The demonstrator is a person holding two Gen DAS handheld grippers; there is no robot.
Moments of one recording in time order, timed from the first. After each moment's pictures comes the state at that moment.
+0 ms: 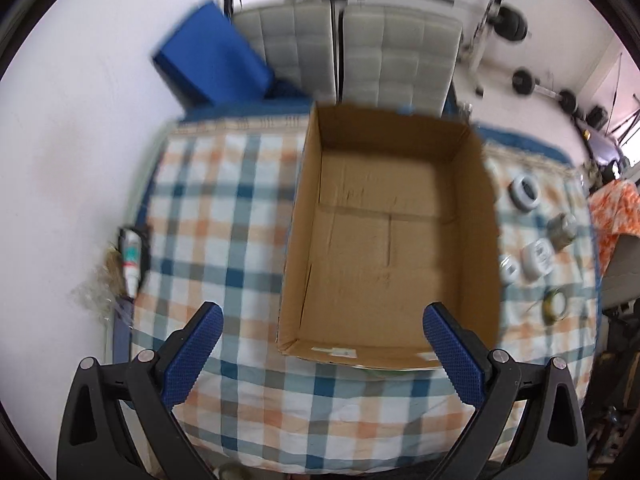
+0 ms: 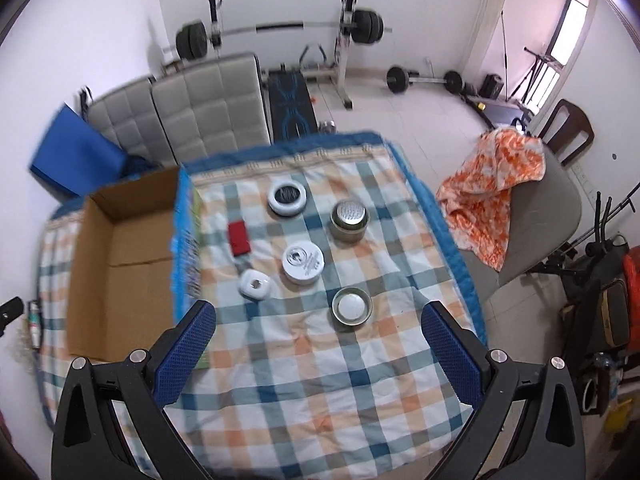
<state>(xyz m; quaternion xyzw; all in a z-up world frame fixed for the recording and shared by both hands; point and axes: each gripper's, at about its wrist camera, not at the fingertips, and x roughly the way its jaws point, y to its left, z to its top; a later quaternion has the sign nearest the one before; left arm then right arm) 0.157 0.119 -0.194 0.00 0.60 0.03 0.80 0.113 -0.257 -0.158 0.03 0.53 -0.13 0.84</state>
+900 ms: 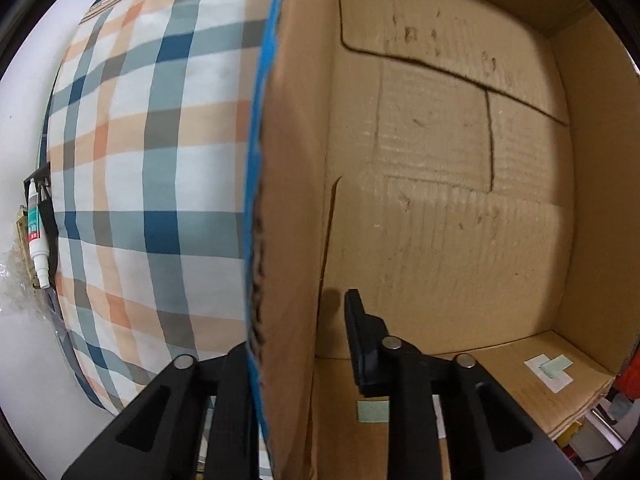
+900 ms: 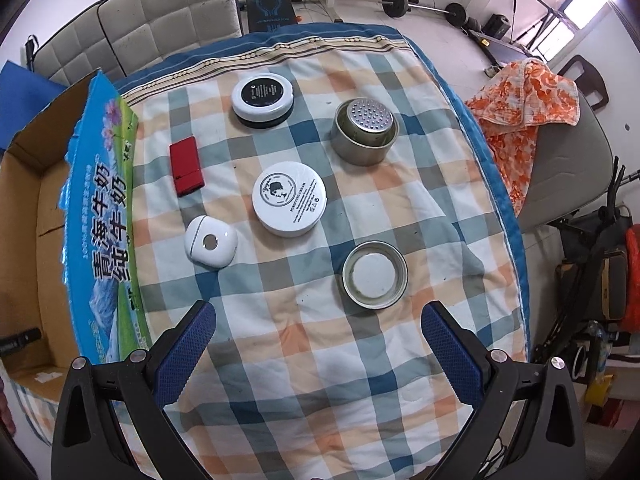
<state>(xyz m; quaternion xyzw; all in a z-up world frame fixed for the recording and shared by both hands) 0.197 0.169 -0.399 -0.01 0.75 0.00 0.66 0.171 -0.271 -0.321 0.04 0.64 -0.15 0.75</state>
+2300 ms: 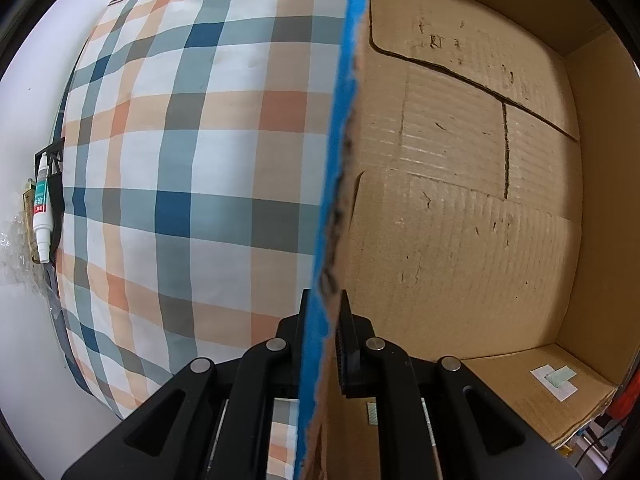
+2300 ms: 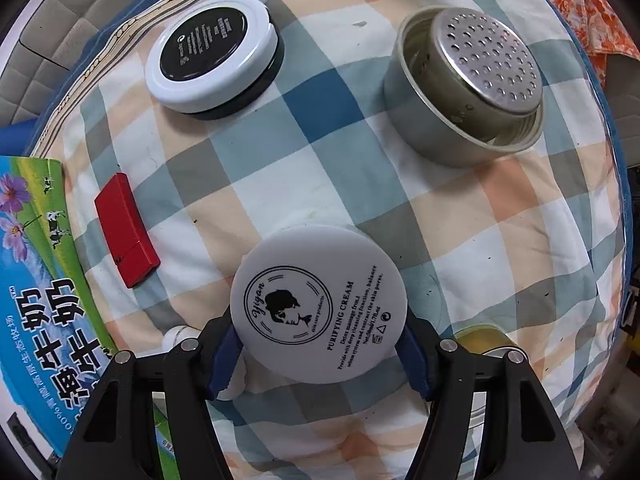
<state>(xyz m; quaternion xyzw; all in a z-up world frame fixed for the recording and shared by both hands) 0.177 0.171 -0.394 -0.03 0.73 0.04 0.68 0.277 -0.320 -0.454 0.17 0.73 -0.12 0.66</state>
